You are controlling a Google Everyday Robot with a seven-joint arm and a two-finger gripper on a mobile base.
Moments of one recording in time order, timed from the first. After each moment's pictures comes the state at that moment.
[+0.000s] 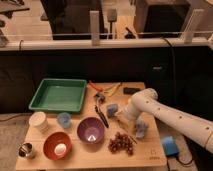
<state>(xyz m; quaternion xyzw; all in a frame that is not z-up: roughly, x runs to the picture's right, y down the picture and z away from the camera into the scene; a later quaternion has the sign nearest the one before) 0.109 0.179 0.850 -0.21 -0.25 -0.33 0.89</state>
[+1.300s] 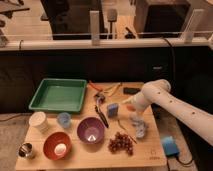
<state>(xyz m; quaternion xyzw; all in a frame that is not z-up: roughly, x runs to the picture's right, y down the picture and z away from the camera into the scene) 0.145 0.110 0.825 -0.16 -0.24 -0.34 0.90</state>
